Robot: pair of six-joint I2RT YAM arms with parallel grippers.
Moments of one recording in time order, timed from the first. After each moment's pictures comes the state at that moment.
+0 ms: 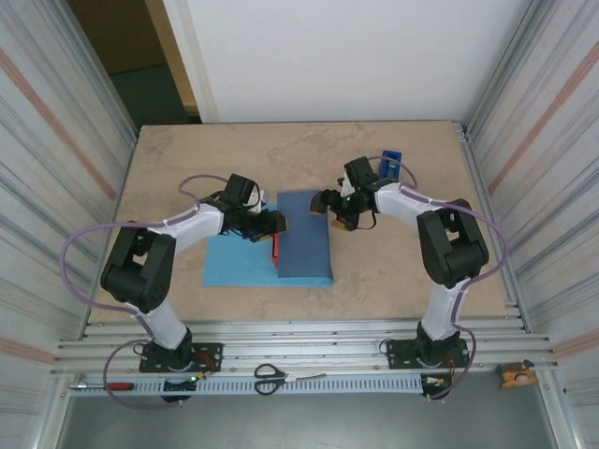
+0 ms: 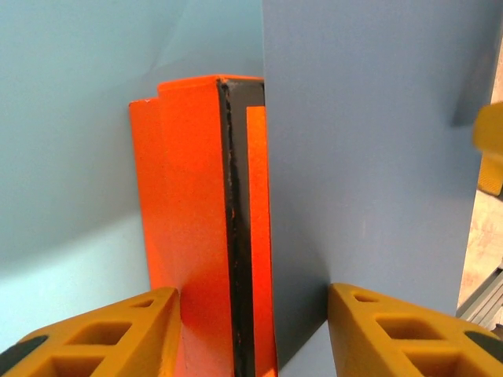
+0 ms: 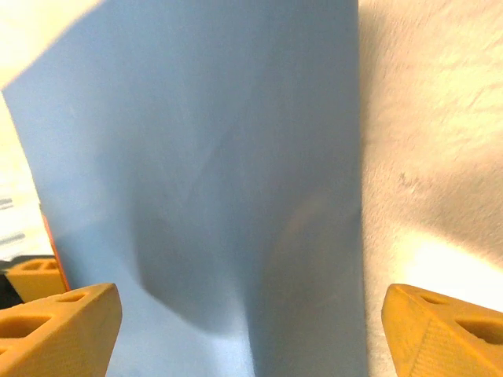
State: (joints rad) left arm -0.43 1.70 1.02 -0.36 0.49 -0.58; right arm 0.41 1.87 1.24 -0.42 -0.50 0.73
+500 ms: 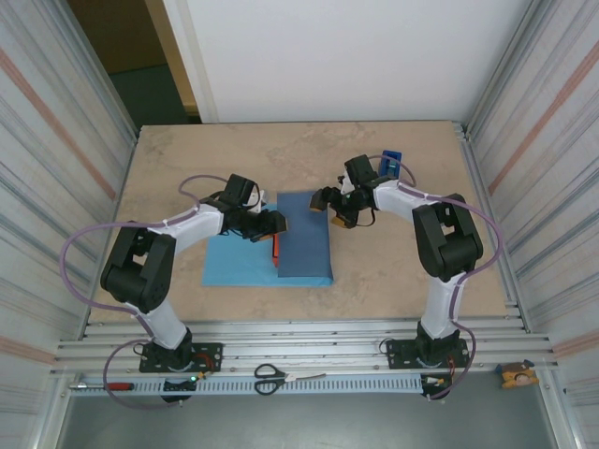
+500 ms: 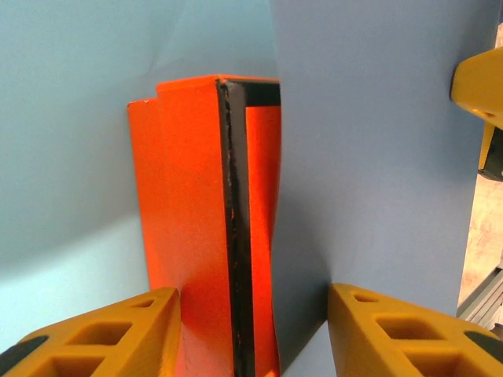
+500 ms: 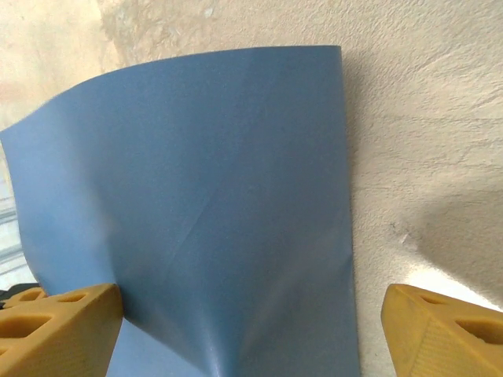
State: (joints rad) left arm -0.43 1.70 1.01 -0.35 0.49 -0.58; right arm 0.40 1.93 1.27 -0.40 -0.51 0.73
